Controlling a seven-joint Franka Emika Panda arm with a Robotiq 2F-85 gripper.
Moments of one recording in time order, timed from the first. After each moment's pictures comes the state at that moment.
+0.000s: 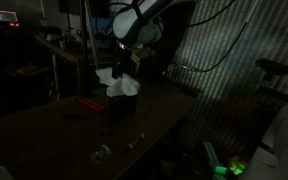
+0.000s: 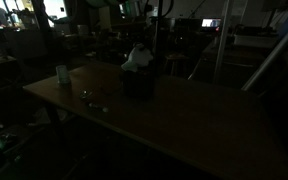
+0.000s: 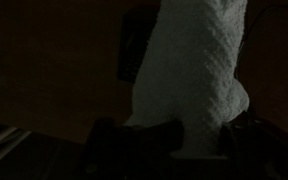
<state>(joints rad) -0.07 0.09 -0.01 -2.13 -0.10 2.47 -0.27</state>
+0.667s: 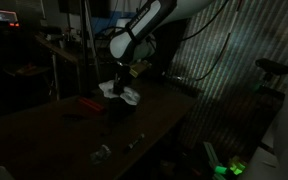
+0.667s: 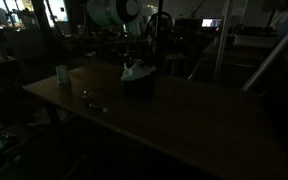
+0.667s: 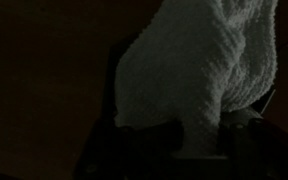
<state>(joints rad) -0.06 0.23 -0.01 -2.10 -0.15 2.45 -0.27</state>
